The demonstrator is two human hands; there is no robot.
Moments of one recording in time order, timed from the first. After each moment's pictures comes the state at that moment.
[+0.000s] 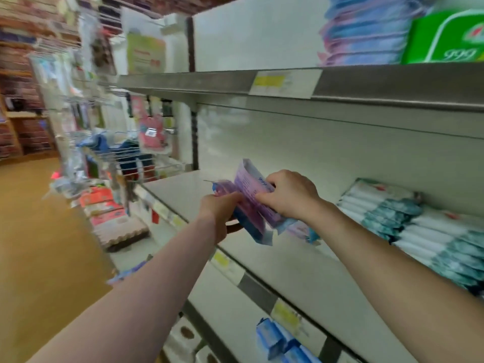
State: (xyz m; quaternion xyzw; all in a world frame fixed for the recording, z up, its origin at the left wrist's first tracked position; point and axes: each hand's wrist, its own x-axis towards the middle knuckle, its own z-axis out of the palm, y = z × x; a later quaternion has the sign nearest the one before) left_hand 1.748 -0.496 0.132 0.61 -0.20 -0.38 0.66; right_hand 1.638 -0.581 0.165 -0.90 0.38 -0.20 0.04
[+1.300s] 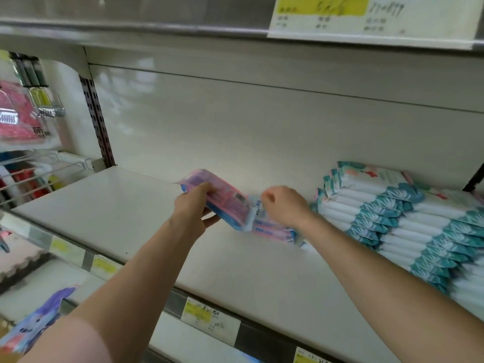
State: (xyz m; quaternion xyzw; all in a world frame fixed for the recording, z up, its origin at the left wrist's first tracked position) left_hand 1.833 -0.642 0.084 0.53 -0.21 -0.54 0.62; right_hand 1.658 -0.698 0.084 -0.79 0.58 -0.16 0.13
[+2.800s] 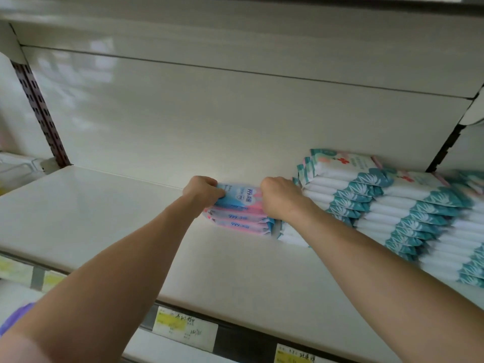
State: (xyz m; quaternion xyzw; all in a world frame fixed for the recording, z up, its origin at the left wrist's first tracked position) left_hand 1.800 -0.722 0.065 0.70 -0.48 -0.37 0.37; right_hand 1.637 -0.685 0.109 -0.77 0.64 -0.01 0.00
